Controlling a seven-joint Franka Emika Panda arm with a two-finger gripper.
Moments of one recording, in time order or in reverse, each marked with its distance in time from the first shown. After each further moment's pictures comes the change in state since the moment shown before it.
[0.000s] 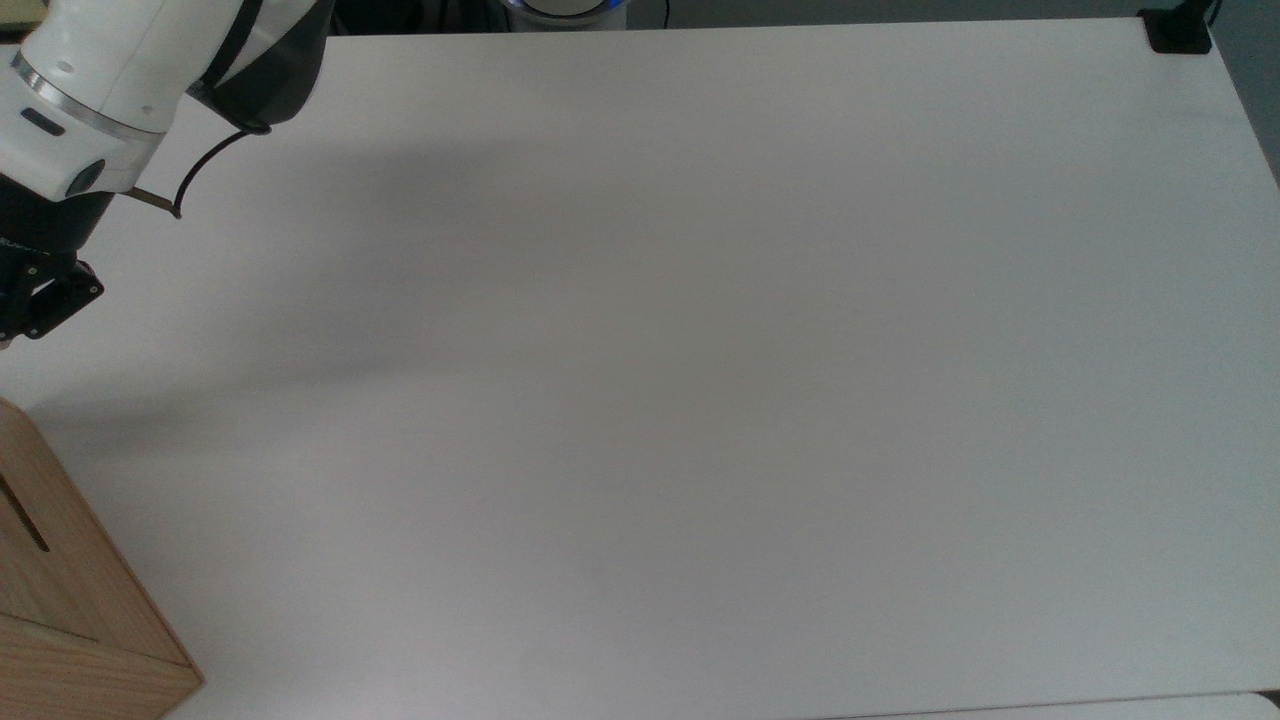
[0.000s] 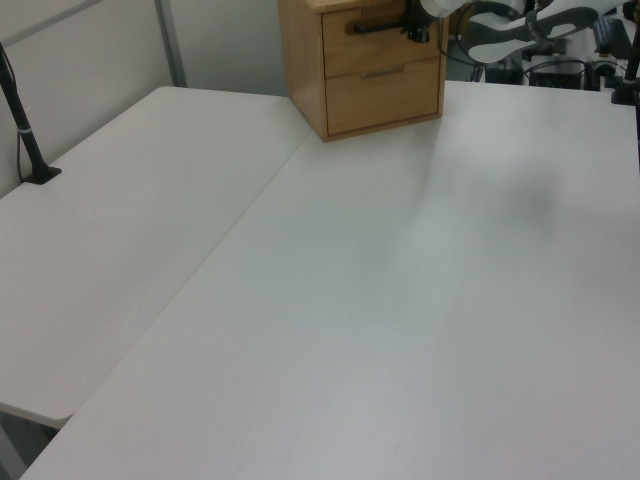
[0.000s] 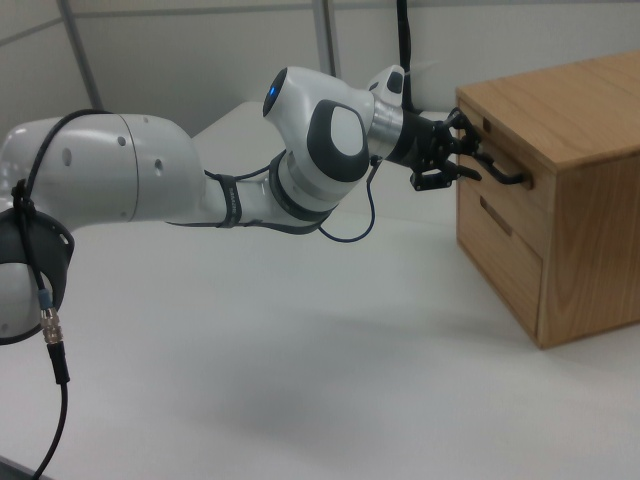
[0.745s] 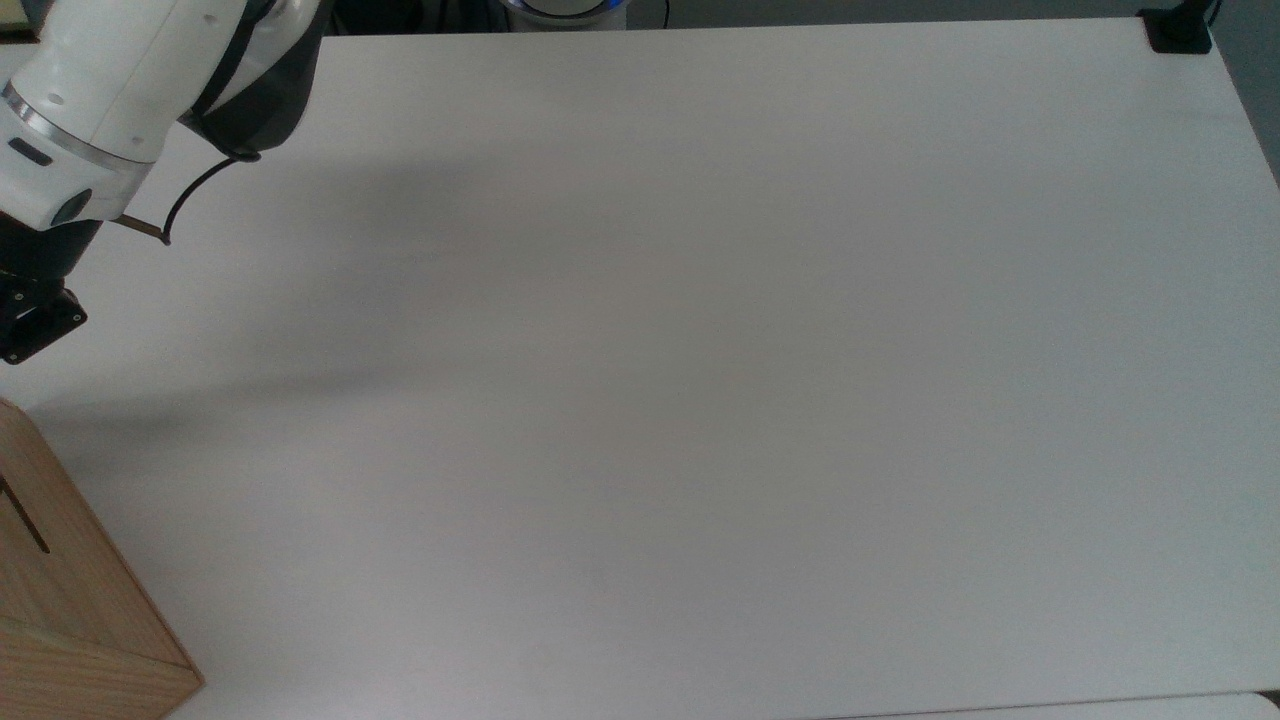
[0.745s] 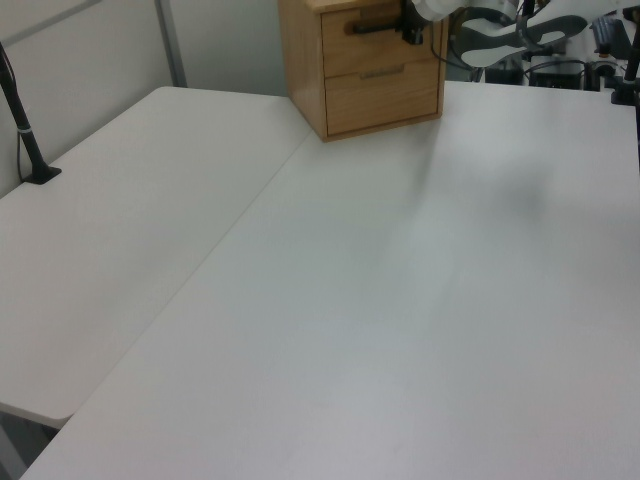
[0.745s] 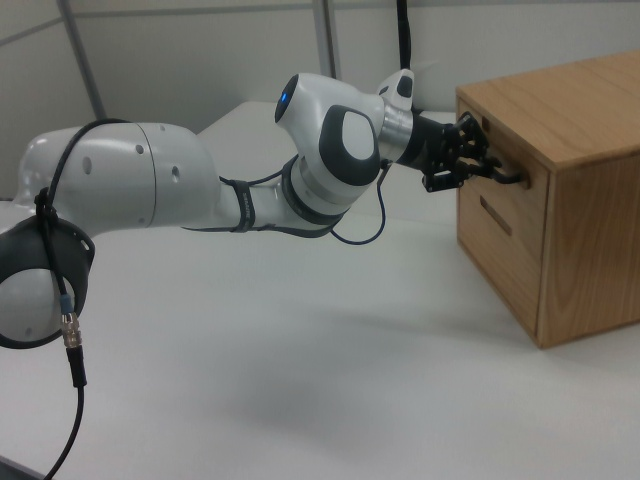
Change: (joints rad) arm -0.004 0.065 -0.009 0.074 0.001 0.003 0.026
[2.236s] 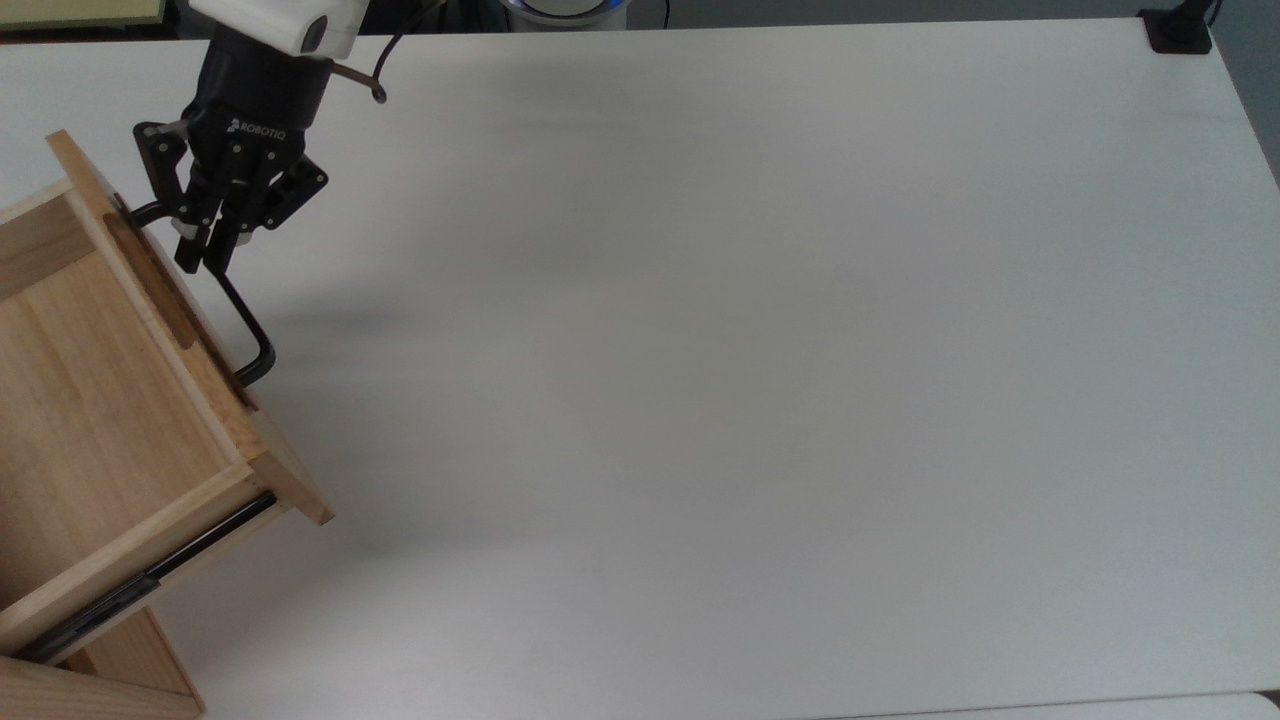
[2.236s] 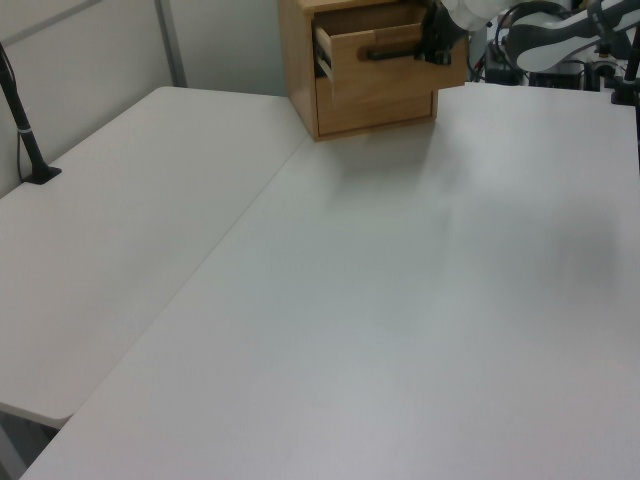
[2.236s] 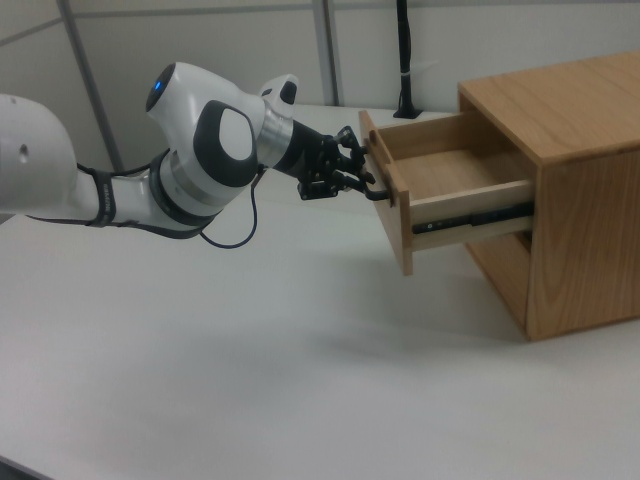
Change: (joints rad) arm 0.135 -0.487 0.059 -0.611 0.010 0.000 0.076
